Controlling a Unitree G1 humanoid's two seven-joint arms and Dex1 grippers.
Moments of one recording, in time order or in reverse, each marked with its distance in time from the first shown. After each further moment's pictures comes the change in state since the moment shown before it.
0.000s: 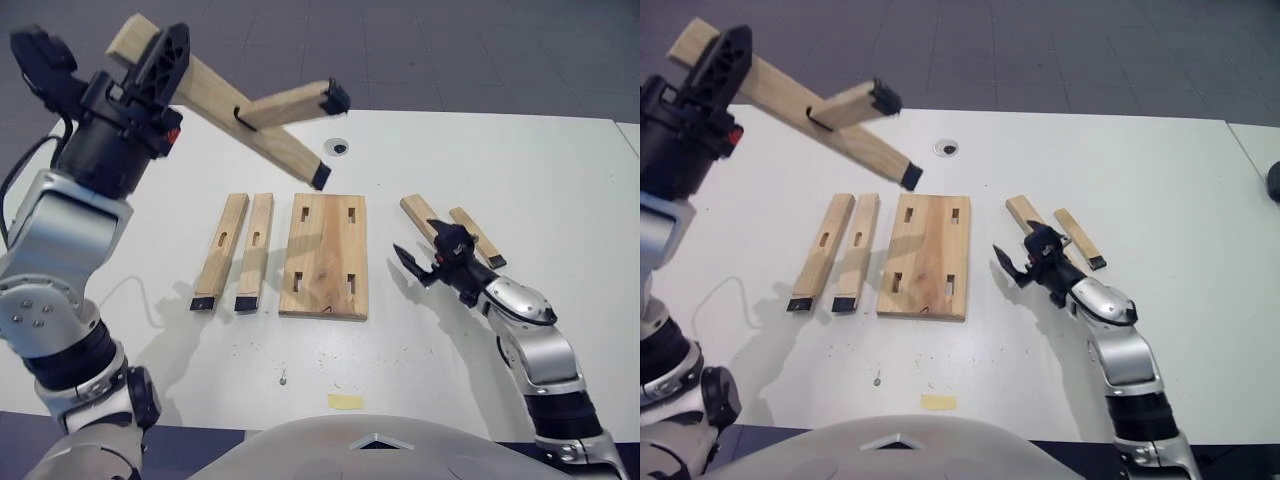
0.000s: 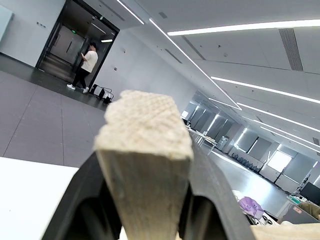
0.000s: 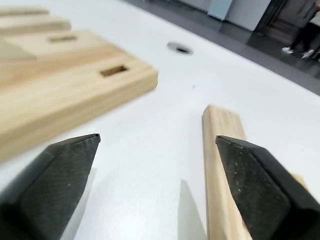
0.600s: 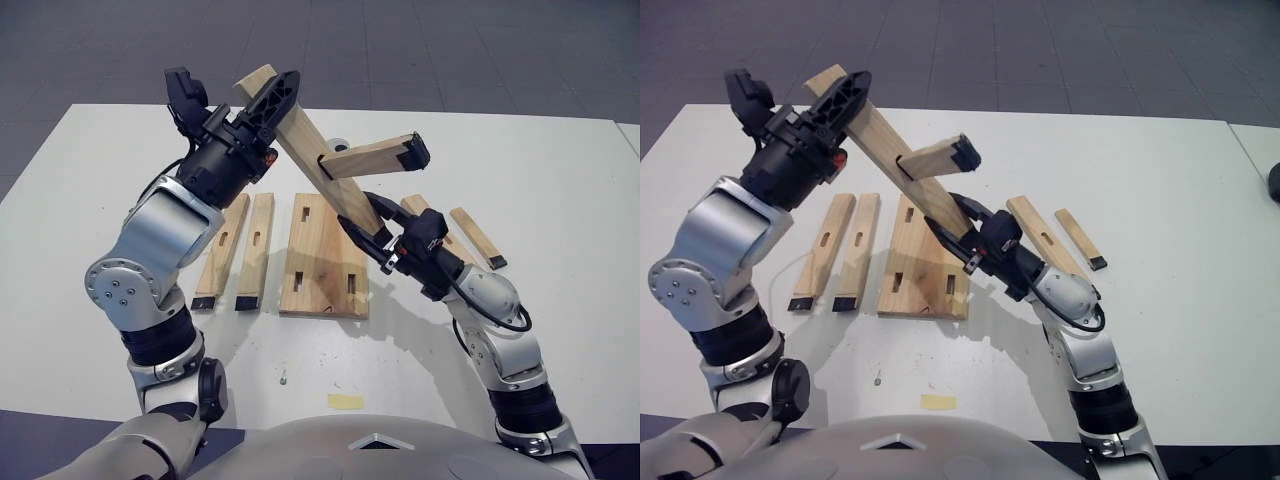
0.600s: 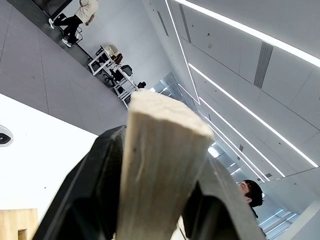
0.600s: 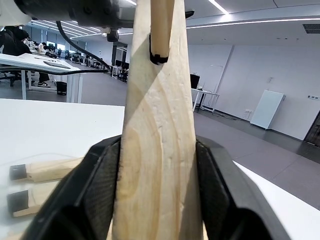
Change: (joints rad) left arm -0.163 -0.326 -0.178 0.124 -0.080 0.107 0.225; right arm -0.120 0.220 0.112 -0.105 0.149 -0.295 0.064
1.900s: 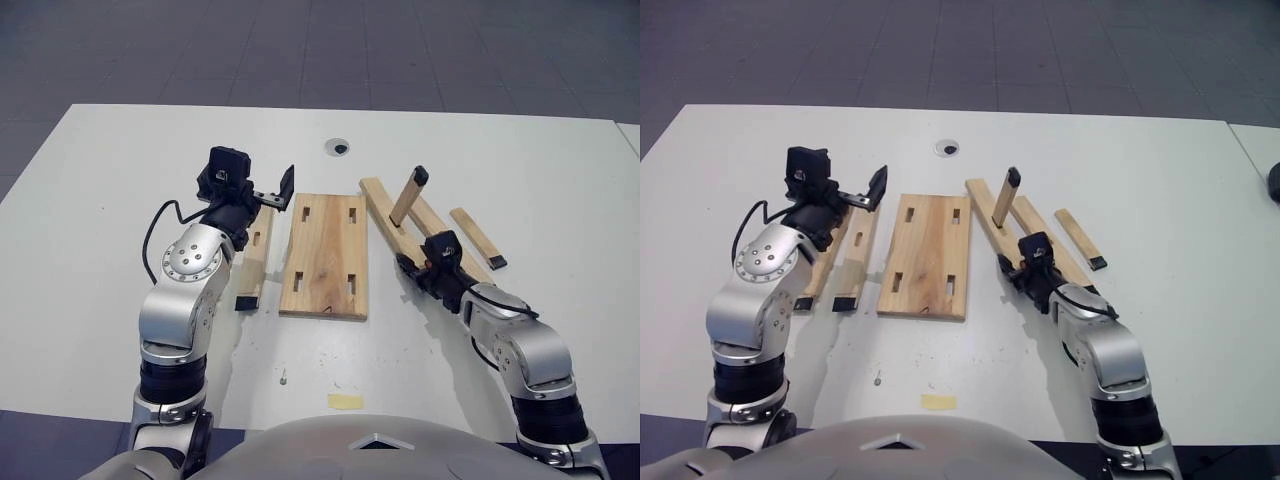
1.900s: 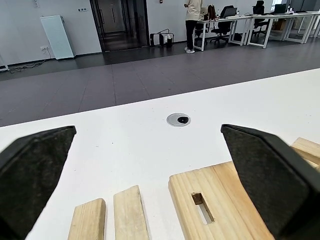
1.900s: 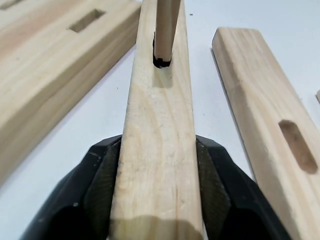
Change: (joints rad) left arm 0.235 0.005 -0.276 -0.035 1.439 -0.077 -0.573; right arm 0.059 -0.046 -0.126 -0.037 0.003 0.701 -0.355
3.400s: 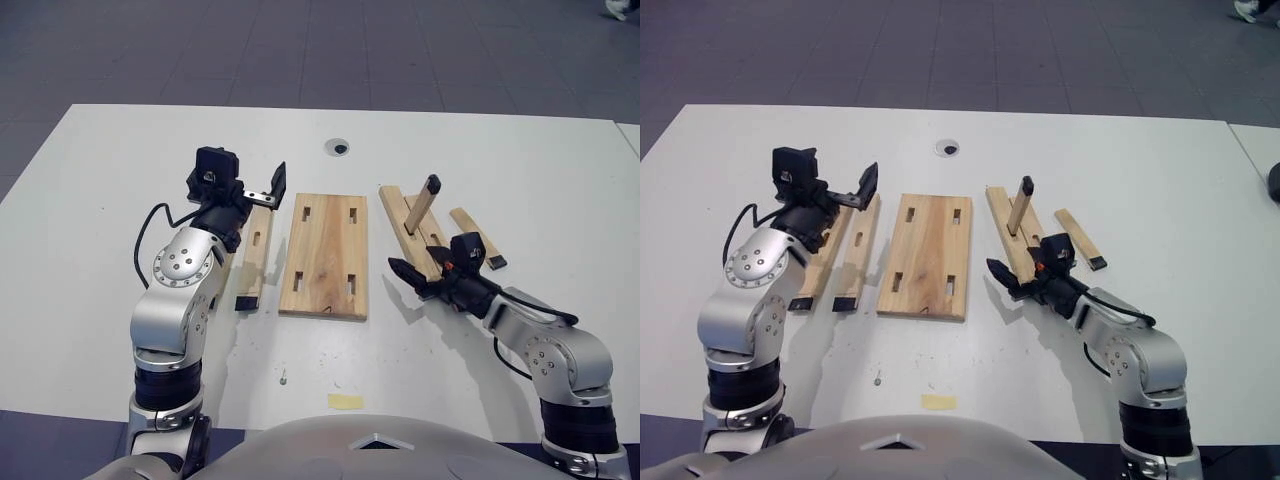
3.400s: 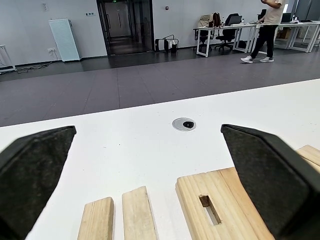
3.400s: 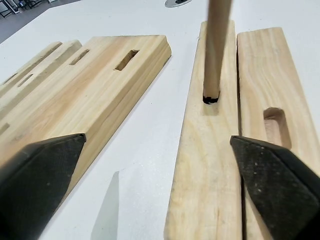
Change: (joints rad) left arm 0.034 0.014 0.014 -0.025 0.013 -0.034 0.020; right arm 0.040 -0.078 -0.153 -0.011 0.334 0.117 0.110
